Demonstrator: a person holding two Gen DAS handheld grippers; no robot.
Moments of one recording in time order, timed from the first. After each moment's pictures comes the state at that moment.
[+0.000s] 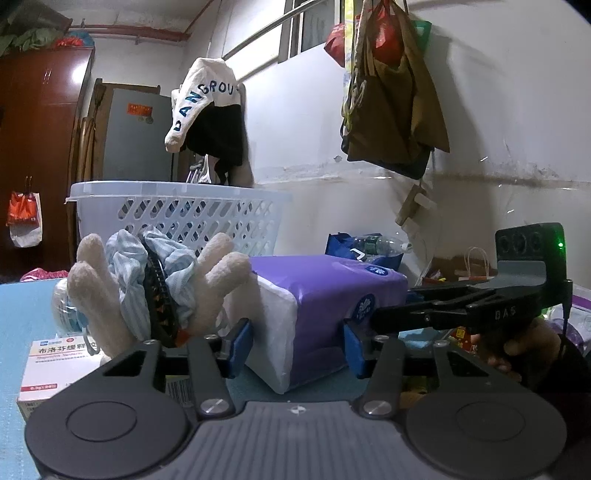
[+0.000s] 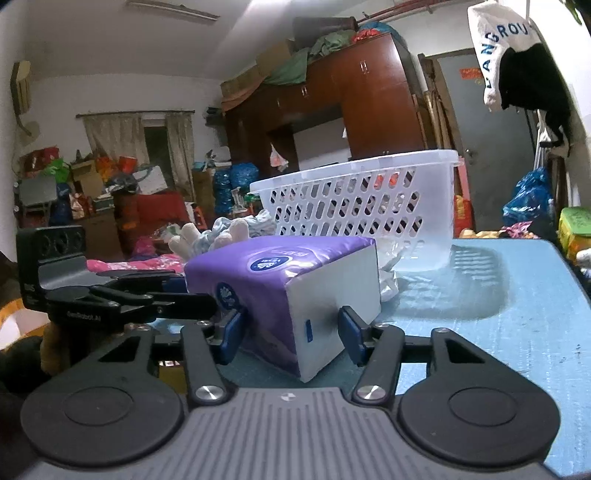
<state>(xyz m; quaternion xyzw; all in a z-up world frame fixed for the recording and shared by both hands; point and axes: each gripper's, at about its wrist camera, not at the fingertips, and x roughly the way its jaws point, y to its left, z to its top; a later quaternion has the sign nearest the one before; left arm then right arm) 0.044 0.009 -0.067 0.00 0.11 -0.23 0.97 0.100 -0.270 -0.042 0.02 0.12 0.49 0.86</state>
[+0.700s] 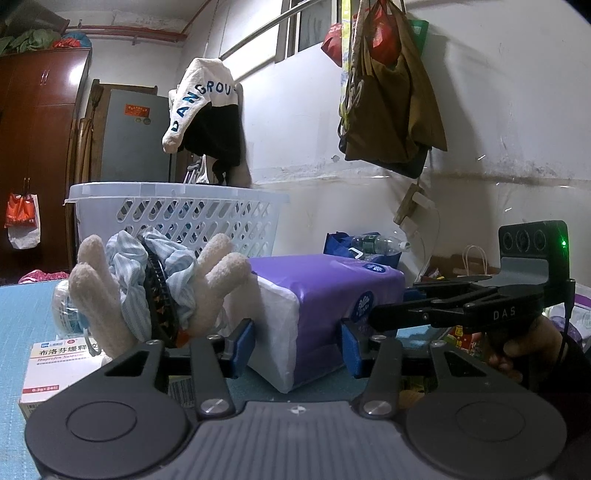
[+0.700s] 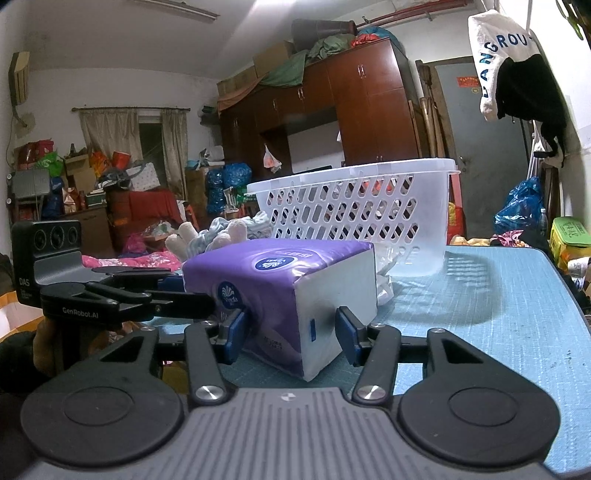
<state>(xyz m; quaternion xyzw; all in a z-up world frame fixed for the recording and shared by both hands) 0.045 0.010 -0.066 0.01 0.11 -0.23 0.97 0.101 -0.269 -0.041 0.01 0.12 0.48 0.87</state>
